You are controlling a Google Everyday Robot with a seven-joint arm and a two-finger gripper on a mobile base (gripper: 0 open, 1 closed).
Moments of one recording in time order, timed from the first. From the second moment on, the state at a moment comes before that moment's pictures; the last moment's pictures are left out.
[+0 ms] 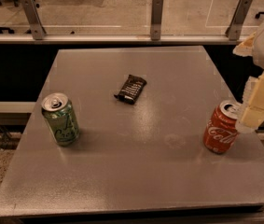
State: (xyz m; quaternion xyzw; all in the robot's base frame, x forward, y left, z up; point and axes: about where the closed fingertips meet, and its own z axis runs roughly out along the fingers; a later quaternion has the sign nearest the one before) arm 0.438 -0.217 0.976 -0.60 0.78 -0.03 0.16
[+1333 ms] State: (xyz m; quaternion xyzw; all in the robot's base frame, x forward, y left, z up) arm 0.454 -0.130 0.984 -0.64 0.73 0.06 0.22
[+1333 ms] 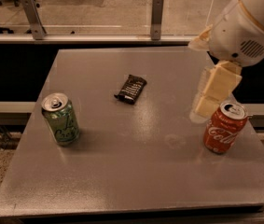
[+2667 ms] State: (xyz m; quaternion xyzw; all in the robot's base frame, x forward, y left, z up) arm 0.474 0.033 0.952 -0.65 0.68 0.13 0.29
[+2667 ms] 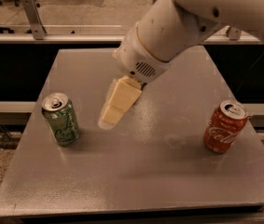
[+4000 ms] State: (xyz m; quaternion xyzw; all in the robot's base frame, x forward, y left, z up) arm 0.462 0.143 0.915 -0.69 0.64 0.18 0.28
